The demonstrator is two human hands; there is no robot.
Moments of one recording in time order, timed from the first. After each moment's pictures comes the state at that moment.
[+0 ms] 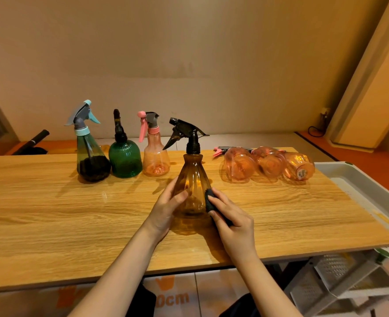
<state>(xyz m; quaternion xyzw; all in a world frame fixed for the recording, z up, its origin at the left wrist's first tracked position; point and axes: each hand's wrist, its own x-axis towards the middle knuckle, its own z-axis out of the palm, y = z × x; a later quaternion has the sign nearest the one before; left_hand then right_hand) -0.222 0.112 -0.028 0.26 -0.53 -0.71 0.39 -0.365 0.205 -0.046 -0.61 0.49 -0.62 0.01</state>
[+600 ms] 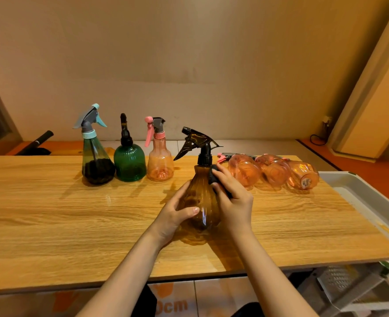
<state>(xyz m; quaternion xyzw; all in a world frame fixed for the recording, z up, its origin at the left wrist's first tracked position) -0.221 0.110 -0.031 0.25 -0.59 -0.68 0.36 -0.366 0.158 -0.006 -0.58 0.50 -0.64 -0.04</state>
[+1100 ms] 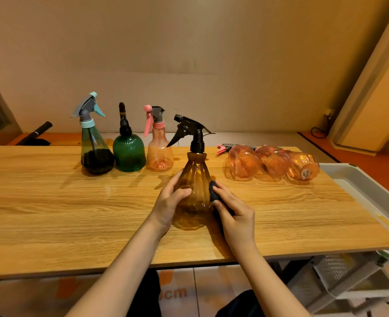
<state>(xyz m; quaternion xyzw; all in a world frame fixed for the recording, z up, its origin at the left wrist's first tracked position) -0.225 0.107 -0.035 0.26 -0.54 -0.68 0.43 -0.362 0.194 -0.043 -0.58 0.50 -0.64 0.06</state>
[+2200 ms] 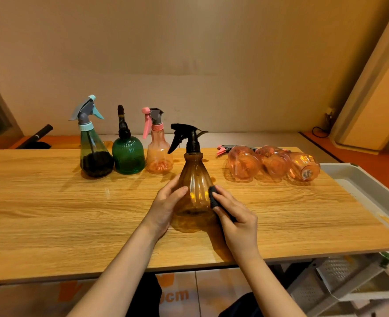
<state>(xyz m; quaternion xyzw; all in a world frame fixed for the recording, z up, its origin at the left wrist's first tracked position) -0.219 0.109 -0.028 0.24 -0.53 -0.70 0.41 -0.365 0.200 -0.045 -0.60 0.47 -0.65 0.03</state>
